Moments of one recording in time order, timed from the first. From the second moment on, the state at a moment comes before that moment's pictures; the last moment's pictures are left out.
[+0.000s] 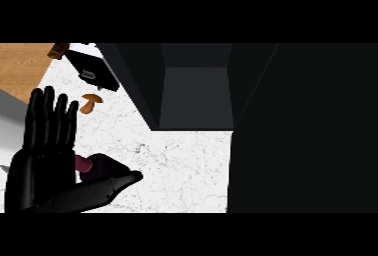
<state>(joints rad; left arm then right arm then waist) 0.00 0.02 -0.20 -2.12 -0.05 0.45 0.27 0.11 -0.11 -0.02 -2.37 -0.30 0.22 0.38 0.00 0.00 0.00</state>
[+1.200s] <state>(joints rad) 0.27 0.04 -0.03 -1.97 0.11 0.28 -0.02 0.11 -0.09 -0.04 -2.37 -0.29 0.25 0.39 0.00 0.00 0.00</state>
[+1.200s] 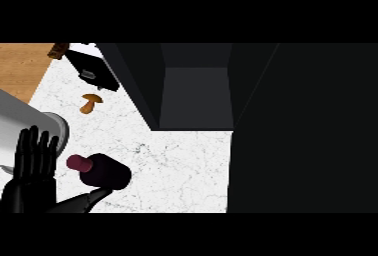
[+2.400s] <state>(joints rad) 0.26 0.05 0.12 -1.54 0.19 0.07 -0.32 0.09 -0.07 -0.03 -2.38 -0.28 0.26 0.41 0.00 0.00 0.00</state>
